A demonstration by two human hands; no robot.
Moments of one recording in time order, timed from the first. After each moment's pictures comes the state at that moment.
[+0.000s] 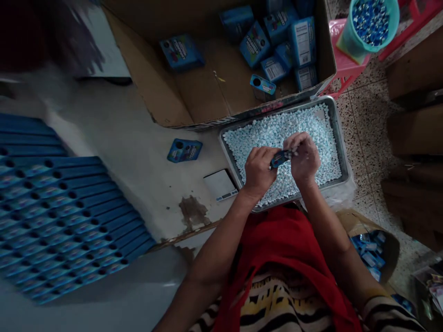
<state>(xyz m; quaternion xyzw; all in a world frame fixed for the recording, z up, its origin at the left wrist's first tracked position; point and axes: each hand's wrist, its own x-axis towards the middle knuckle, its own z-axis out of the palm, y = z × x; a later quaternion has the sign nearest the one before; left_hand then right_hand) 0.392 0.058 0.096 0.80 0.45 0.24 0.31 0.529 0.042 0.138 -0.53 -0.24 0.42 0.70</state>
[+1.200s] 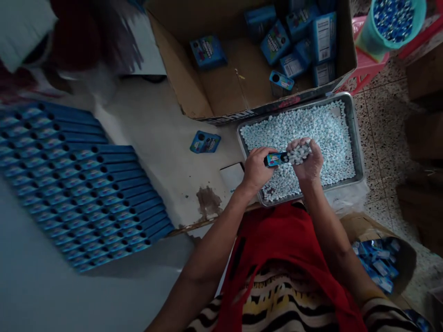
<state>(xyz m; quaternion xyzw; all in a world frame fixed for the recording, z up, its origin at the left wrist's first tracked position) 0.338 0.065 0.095 0.75 0.50 0.18 0.38 0.503 0.023 0.106 -0.48 -0.05 0.53 0.70</state>
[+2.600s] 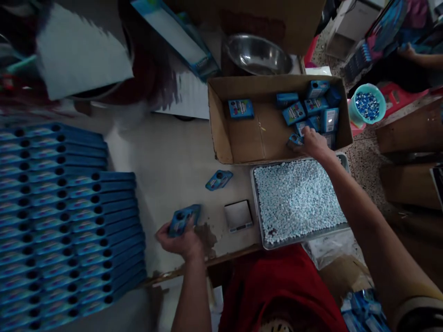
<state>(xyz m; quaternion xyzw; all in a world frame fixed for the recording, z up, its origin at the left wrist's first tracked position) 0.118 0.056 0.026 0.25 0.86 0.39 0.19 0.575 0.250 0.136 -0.77 -0.61 0.20 -0.02</state>
